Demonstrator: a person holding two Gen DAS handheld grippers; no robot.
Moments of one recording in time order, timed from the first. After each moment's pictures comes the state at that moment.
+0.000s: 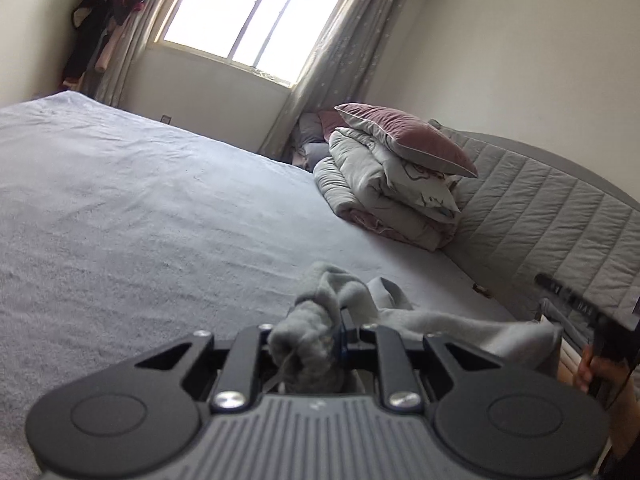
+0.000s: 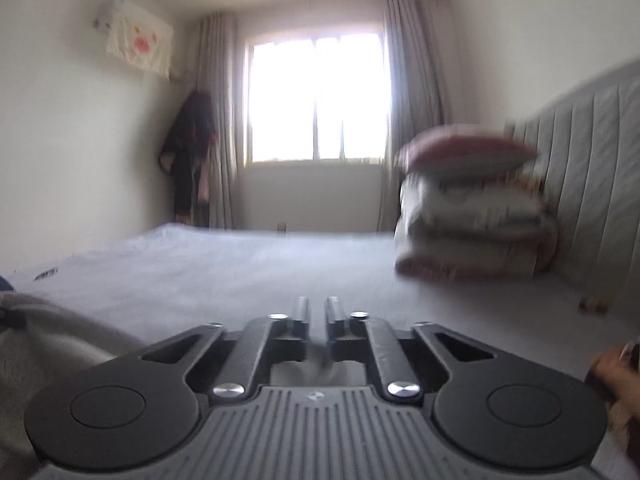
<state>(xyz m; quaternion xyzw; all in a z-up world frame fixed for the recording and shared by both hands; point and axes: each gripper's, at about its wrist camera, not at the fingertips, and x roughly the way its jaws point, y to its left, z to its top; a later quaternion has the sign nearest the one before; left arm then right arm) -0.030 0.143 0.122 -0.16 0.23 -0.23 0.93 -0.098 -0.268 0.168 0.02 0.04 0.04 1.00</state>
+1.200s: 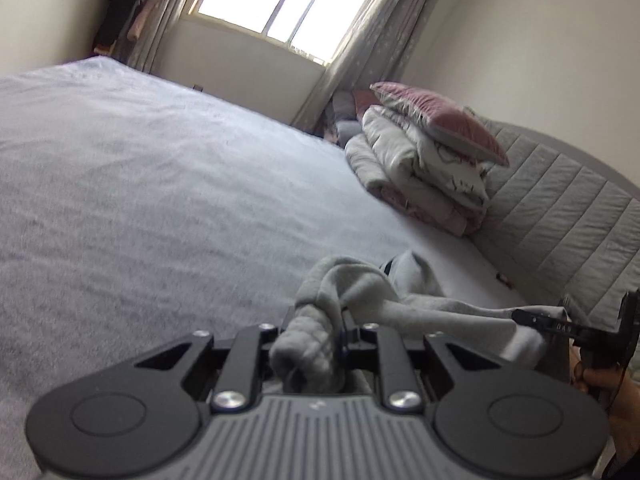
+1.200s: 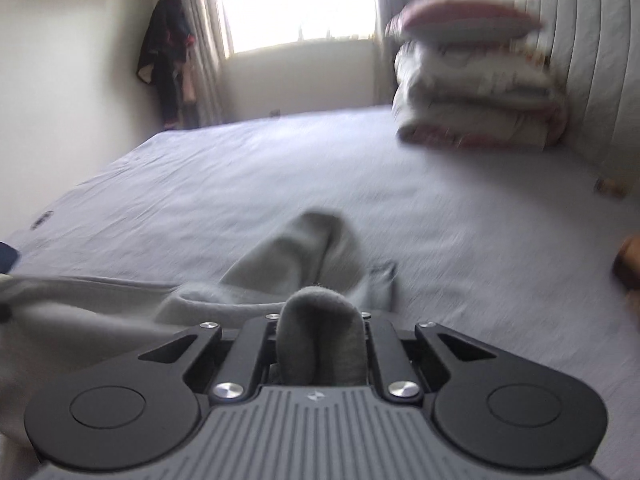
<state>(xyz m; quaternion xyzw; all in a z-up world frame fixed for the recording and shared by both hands) -0.021 0.147 0.101 -0.18 0.25 -0.19 0.93 -0.037 -0.263 0.123 0.04 0.24 0.02 0.97</state>
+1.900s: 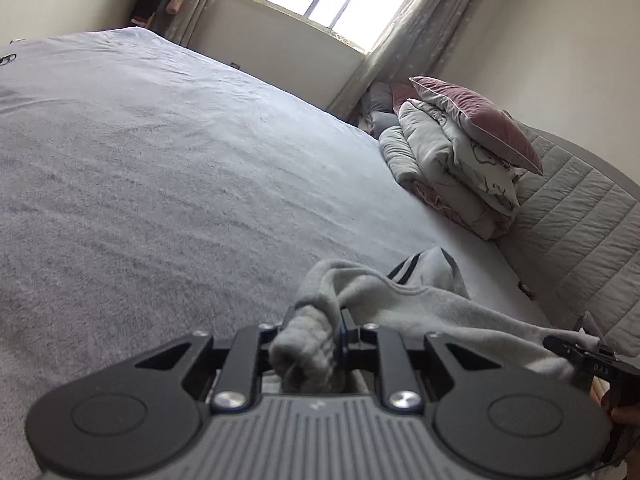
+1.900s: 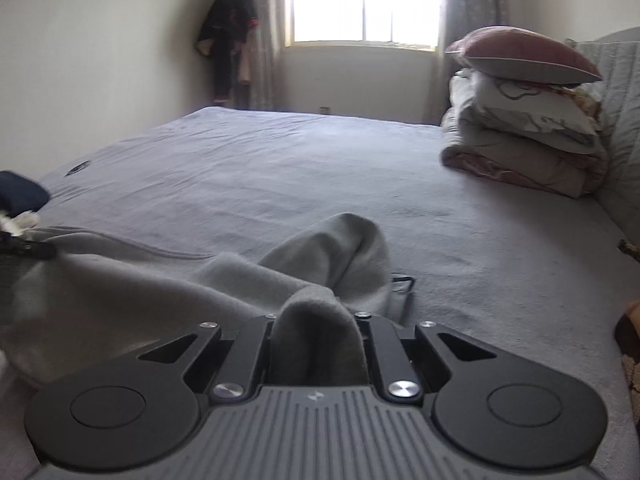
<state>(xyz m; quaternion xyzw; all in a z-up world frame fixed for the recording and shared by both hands) -0.022 0.143 0.083 -0.20 0.30 -0.15 0.92 -0.053 -0.262 0.125 -0.02 0.27 0.13 0.95</state>
